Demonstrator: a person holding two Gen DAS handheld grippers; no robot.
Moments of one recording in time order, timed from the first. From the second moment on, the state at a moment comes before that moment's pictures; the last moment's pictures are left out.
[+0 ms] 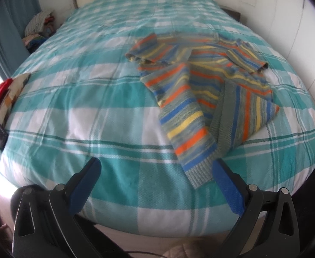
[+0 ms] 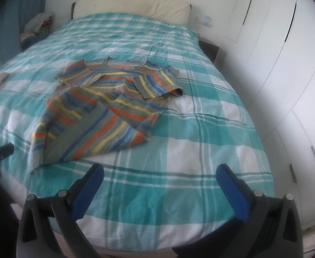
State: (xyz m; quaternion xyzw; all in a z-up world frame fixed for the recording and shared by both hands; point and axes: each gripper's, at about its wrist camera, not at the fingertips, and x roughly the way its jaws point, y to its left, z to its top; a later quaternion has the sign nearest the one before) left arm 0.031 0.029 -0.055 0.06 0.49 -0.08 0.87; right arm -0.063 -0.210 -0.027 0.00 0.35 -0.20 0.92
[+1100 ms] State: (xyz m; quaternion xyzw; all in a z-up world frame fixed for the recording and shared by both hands) left arm 0.046 0.097 -0.095 -0.07 0.55 -0.23 0.80; right arm -0.091 -0.283 -0.081 0.08 0.48 -0.01 0.88
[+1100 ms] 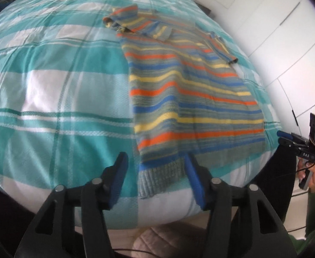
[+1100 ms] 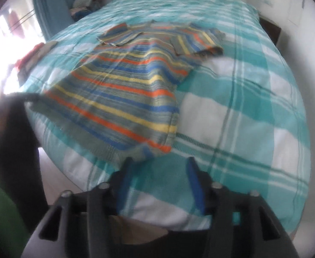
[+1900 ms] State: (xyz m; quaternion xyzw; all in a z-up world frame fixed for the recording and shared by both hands) left arm 0.030 0.079 -0.113 0.02 0.59 -0.16 0.79; right arm -0.077 -0.269 -0.133 0.26 0.54 0.00 0.80
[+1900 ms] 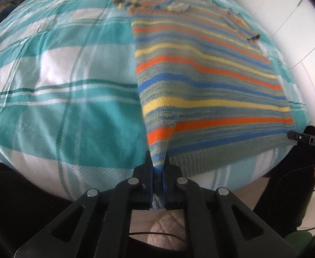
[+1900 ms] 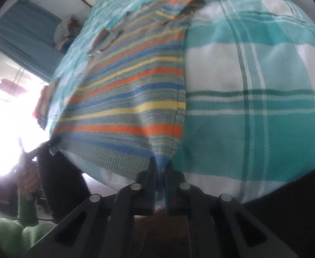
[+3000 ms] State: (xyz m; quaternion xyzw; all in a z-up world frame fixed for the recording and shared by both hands) left arm 0.014 -0.027 -0.096 0.00 0.52 -0.35 0.78; right arm -0.078 -0.276 -0.157 0.26 0.53 -0.04 0.81
